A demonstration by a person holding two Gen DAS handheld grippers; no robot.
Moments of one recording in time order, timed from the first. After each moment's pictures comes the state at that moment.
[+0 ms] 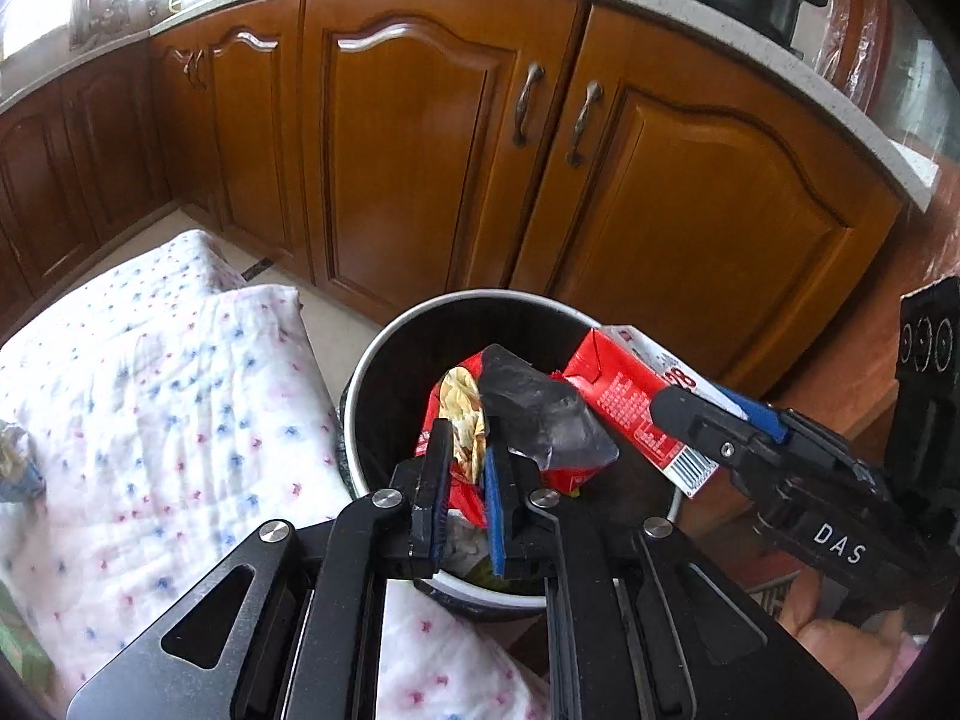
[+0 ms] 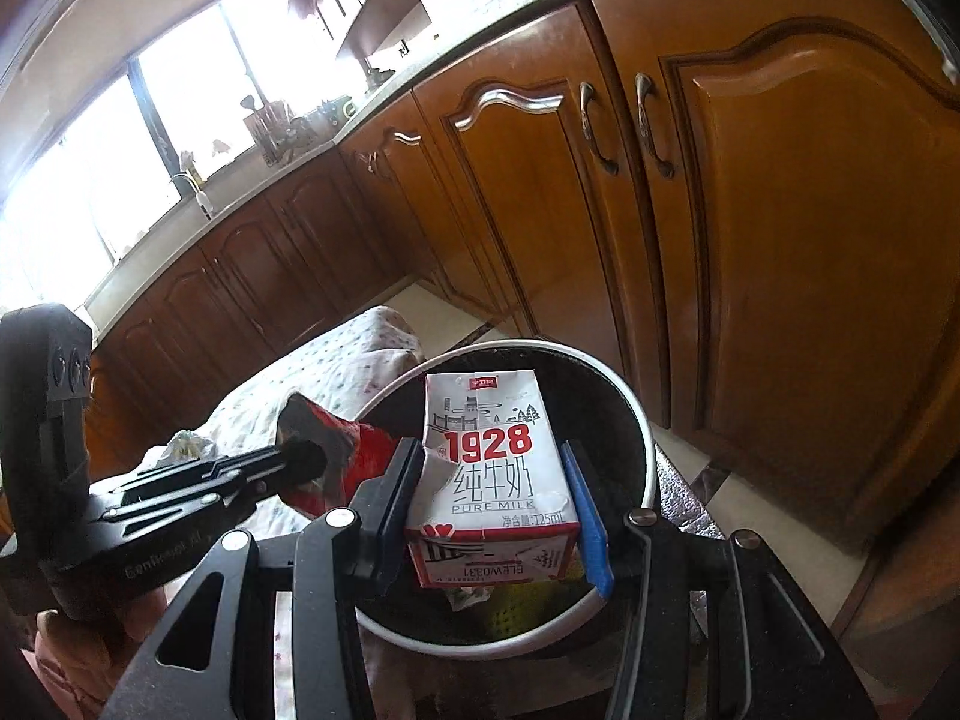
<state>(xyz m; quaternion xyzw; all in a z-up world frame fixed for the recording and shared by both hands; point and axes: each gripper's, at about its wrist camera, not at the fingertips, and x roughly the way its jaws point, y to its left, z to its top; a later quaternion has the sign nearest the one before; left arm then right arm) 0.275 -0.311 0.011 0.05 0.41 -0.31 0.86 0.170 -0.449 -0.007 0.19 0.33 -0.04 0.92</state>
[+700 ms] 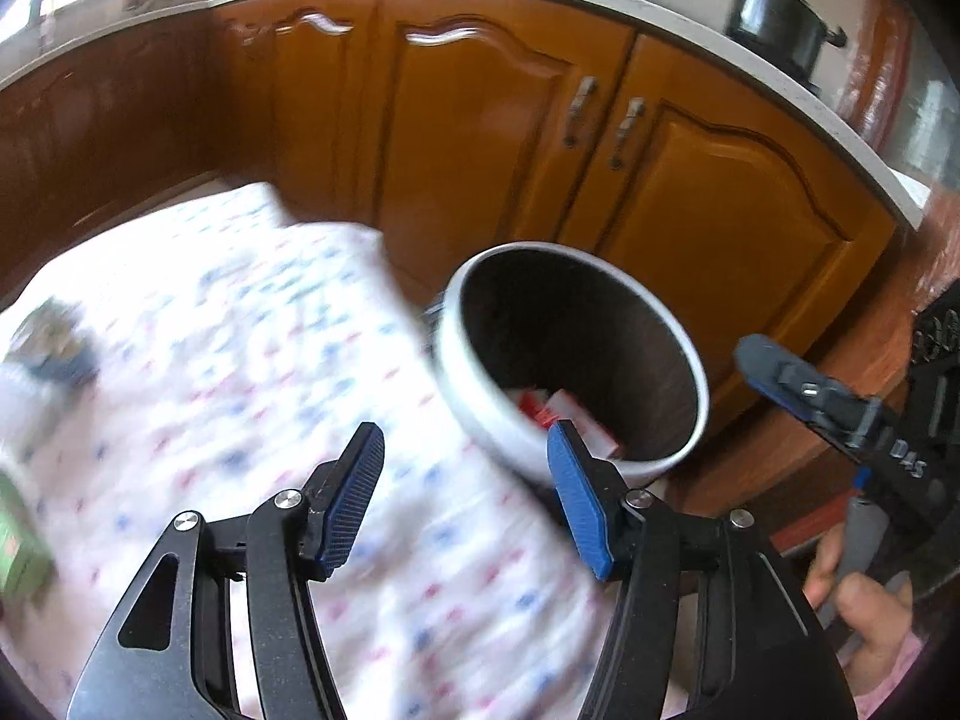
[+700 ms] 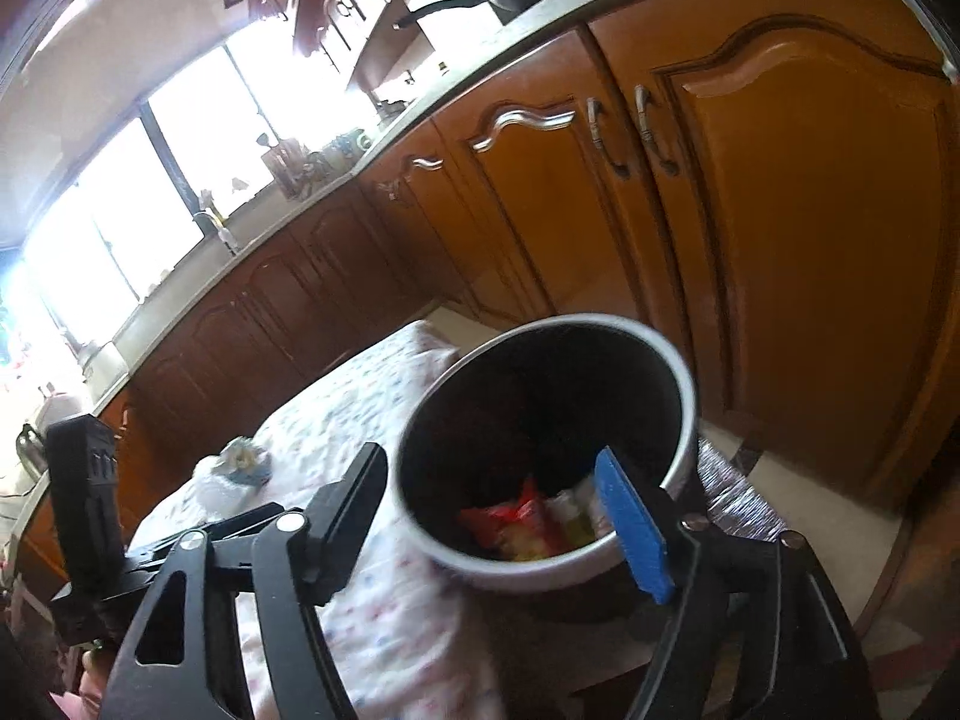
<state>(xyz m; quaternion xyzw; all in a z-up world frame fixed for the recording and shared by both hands) 0.229 -0.219 -0.001 0.00 0.41 -0.27 0.87 0.120 -0.407 0.003 0.23 0.28 -0.01 0.93</state>
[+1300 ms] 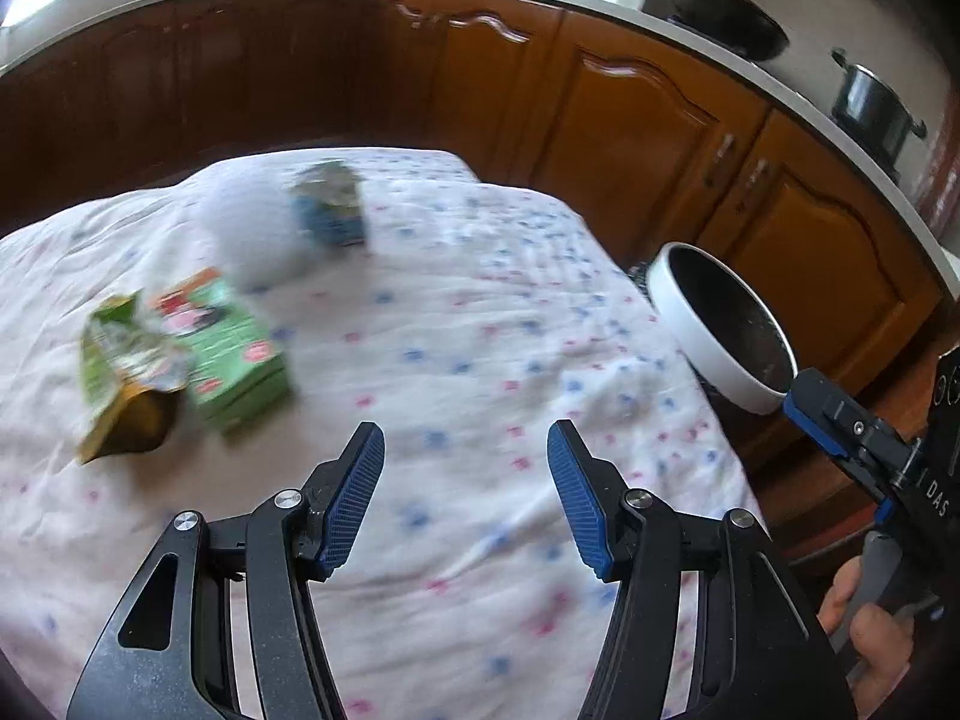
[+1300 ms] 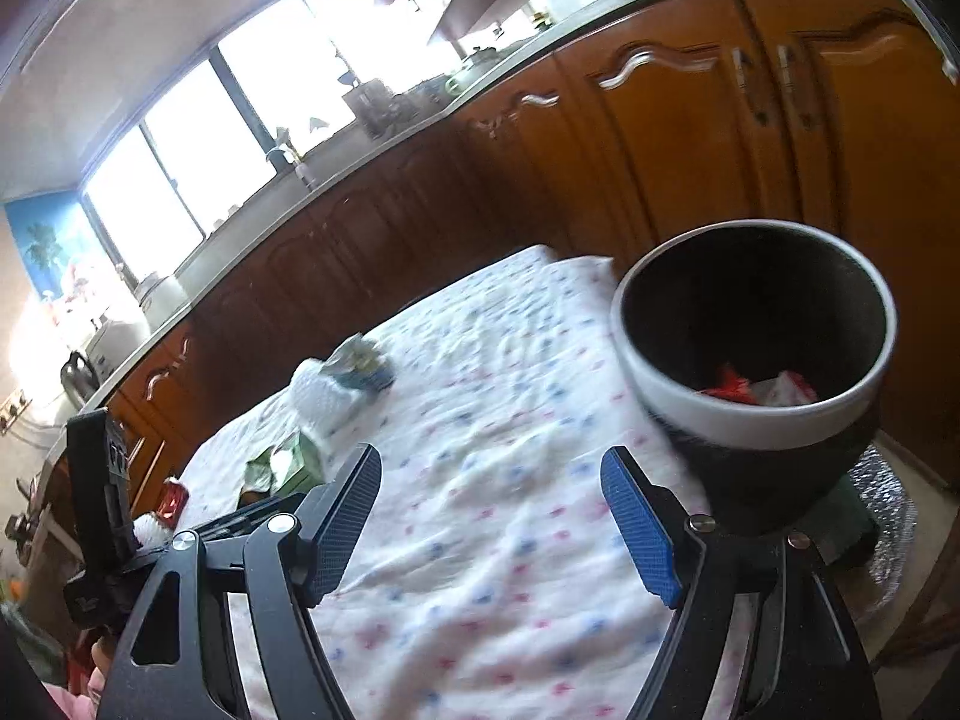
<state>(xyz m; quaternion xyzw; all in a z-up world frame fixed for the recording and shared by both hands) 0.180 -0.057 -0.011 -0.06 0.42 -0.15 0.89 0.125 -0.281 -0.007 0.21 0.32 0.08 0.92</state>
